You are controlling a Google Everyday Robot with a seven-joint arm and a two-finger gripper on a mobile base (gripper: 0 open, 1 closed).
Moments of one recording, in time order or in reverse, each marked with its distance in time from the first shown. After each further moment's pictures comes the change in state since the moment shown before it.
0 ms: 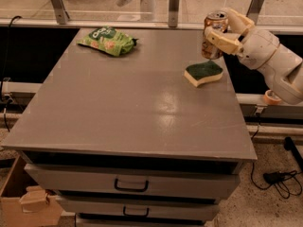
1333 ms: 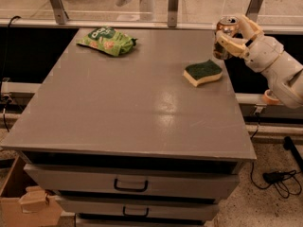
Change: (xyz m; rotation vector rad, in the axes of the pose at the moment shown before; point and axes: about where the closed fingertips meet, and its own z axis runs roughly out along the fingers) arm 0.044 -0.051 -0.030 0.111 0.013 -0.099
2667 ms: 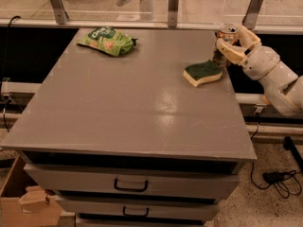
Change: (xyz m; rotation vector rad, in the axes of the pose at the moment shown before) arm 0.030 0.000 -0.016 0.036 -0.003 0.089
